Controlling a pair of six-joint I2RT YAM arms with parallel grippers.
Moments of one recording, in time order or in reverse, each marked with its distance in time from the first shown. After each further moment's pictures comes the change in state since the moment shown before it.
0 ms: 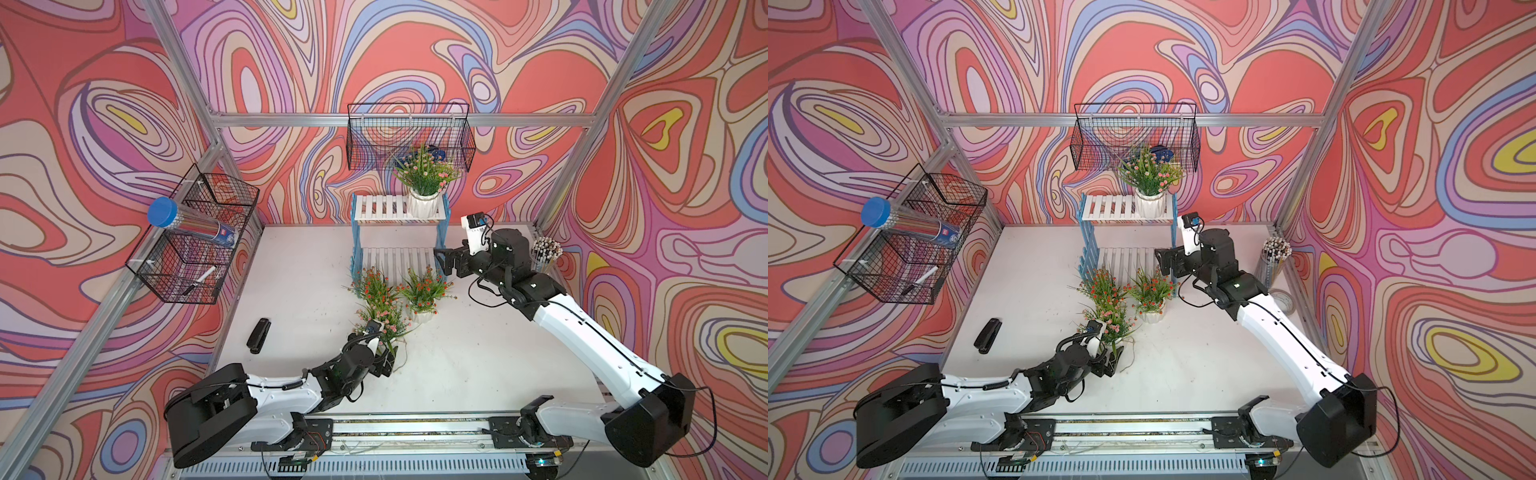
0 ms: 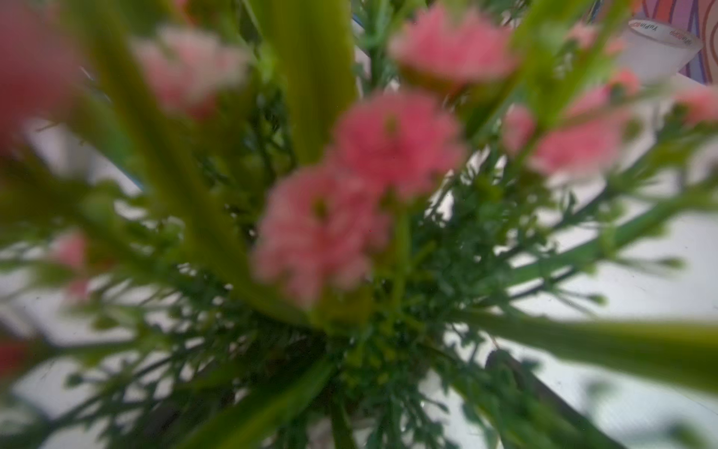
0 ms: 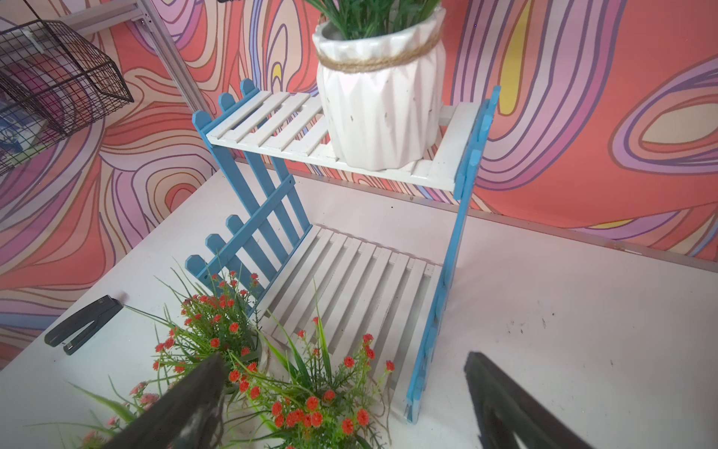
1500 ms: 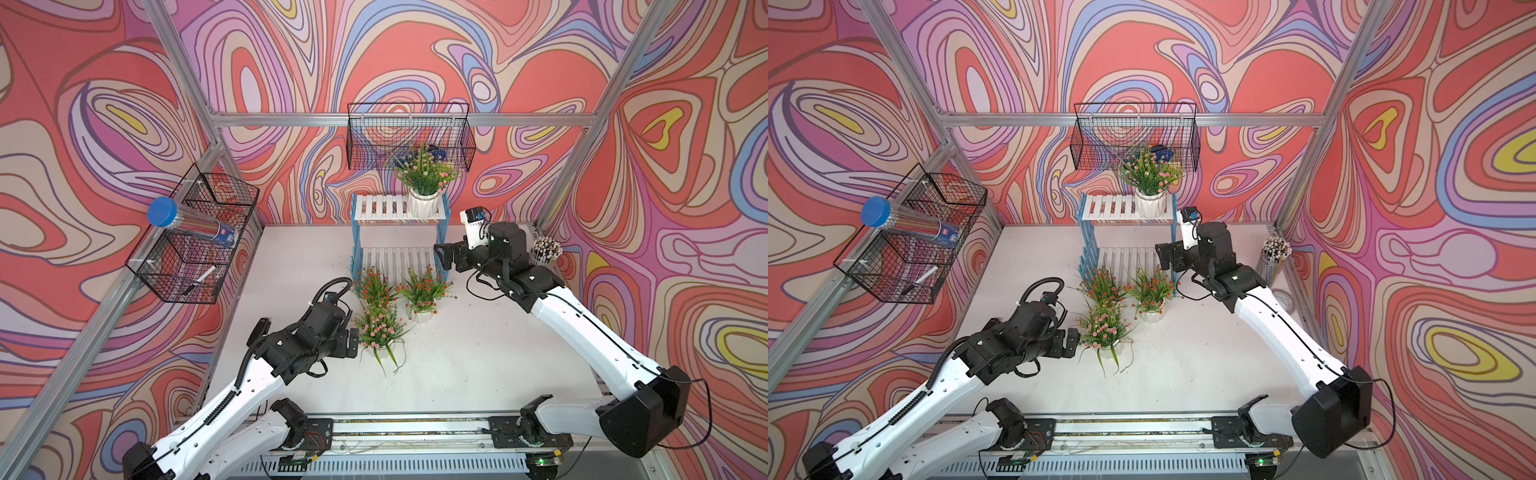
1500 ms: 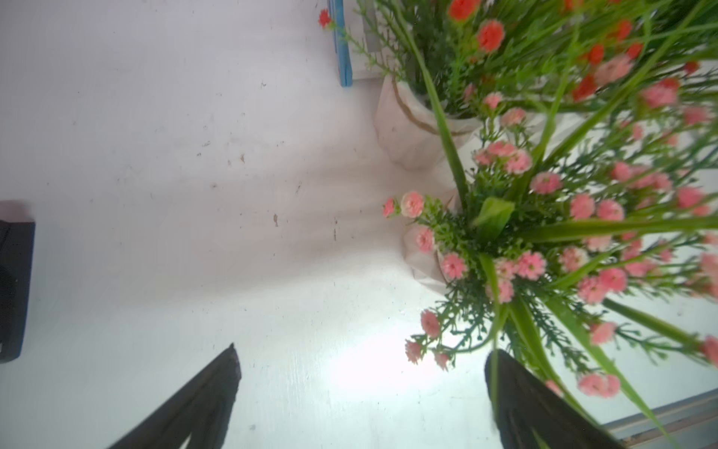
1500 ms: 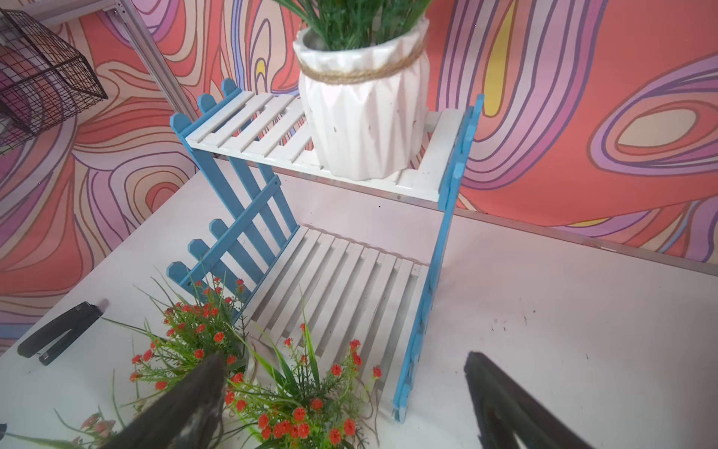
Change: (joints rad) left arm 0.305 -0.378 0.563 -1.441 0.155 -0.231; right arm 0.000 0.043 0.079 -0.058 0.035 -0.011
